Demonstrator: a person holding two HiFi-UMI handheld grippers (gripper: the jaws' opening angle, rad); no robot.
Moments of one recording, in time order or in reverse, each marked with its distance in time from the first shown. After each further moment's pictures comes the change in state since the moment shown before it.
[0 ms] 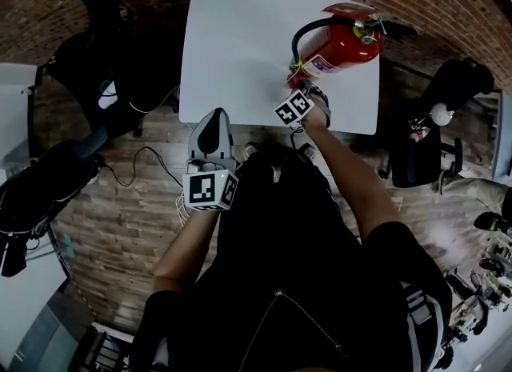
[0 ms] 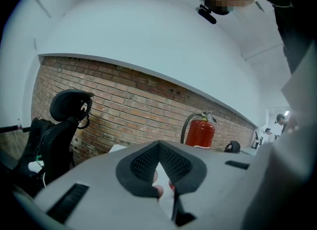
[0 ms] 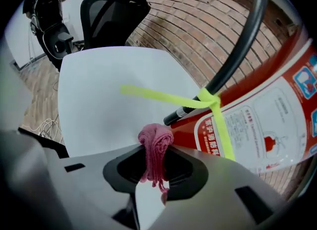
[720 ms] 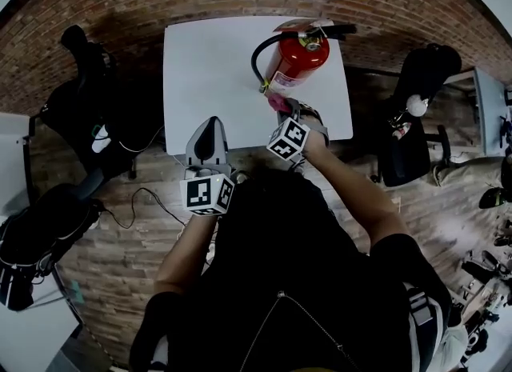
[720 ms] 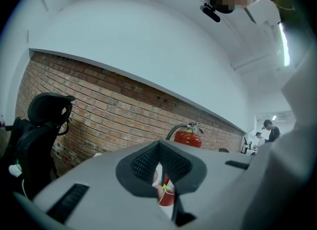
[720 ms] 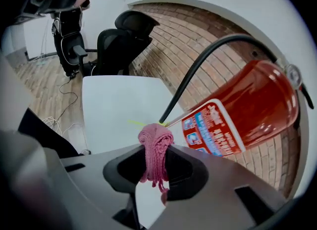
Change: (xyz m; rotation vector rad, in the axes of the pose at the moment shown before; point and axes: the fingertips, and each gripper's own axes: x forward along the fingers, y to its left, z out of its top) left arm 0.020 -0.060 0.033 0.005 -0.077 -0.141; right arm -0.148 -0.049 0.003 -0.069 -0.192 -0.069
